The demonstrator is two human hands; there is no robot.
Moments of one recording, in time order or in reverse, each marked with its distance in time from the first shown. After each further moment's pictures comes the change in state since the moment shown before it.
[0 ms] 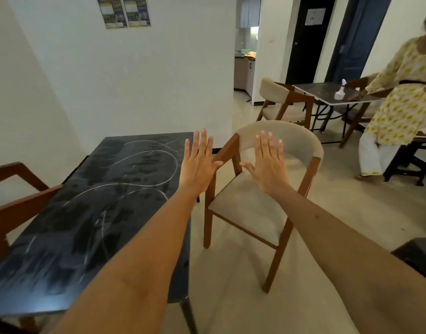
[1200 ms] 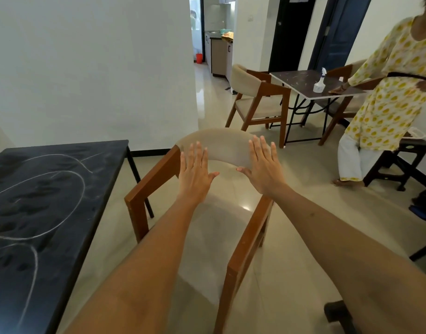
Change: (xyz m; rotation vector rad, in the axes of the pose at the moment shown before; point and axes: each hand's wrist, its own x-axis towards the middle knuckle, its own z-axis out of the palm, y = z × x) left_hand 0.298 0.257 0.192 -0.121 -0.173 -0.044; right_hand 0.208 0.344 0.192 -0.073 -0.138 -0.063
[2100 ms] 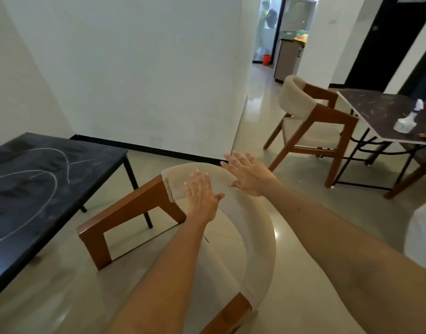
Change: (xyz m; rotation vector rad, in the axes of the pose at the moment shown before) left_hand 0.270 0.095 0.119 -0.132 -0.286 -0.482; right_hand 0.326 0.133 0.138 -0.102 -0.158 -0.789
